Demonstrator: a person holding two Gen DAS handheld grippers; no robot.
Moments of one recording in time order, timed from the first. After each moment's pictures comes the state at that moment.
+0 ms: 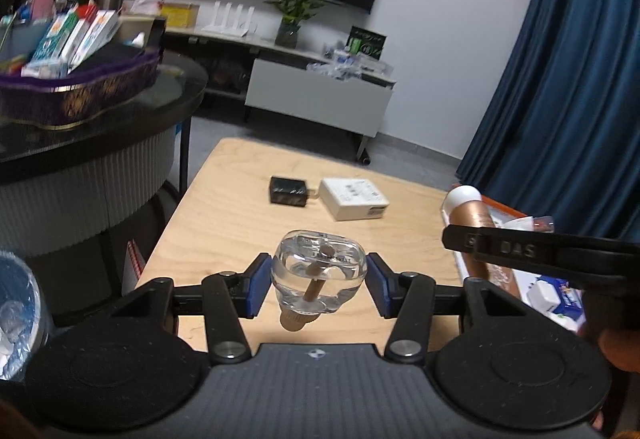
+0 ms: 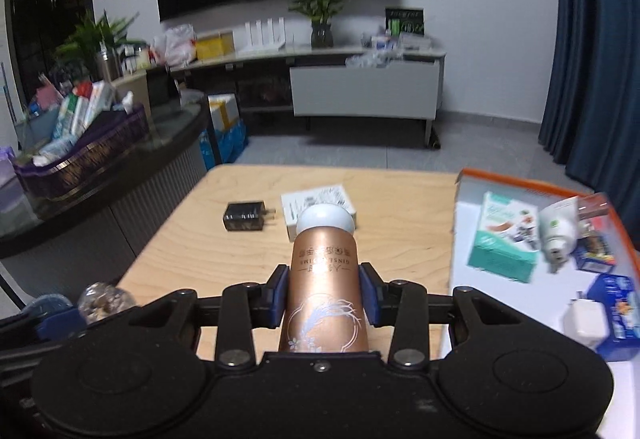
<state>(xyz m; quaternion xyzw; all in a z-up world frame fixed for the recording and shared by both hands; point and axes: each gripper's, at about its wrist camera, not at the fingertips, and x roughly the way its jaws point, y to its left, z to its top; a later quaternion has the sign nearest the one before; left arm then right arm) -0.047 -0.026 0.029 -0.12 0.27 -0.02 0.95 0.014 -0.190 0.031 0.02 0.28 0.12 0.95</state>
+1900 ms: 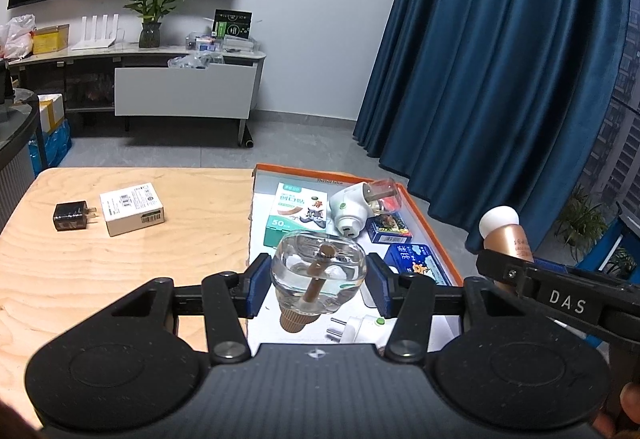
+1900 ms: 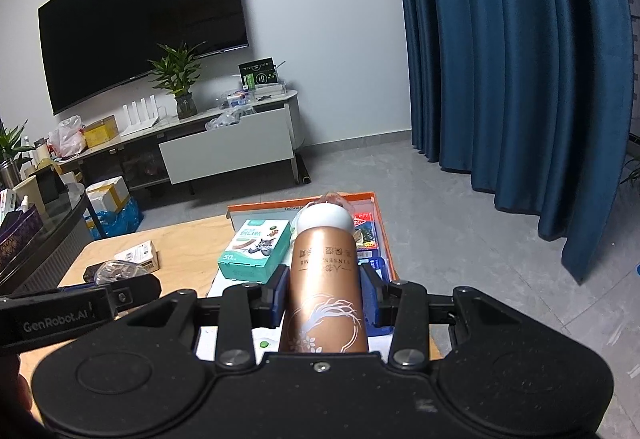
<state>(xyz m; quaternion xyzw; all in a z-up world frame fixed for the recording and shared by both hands) -0.010 -0.198 0.039 -0.06 0.28 -0.16 0.94 -0.059 -0.397 0.033 0.10 0.23 -0.03 0.97</state>
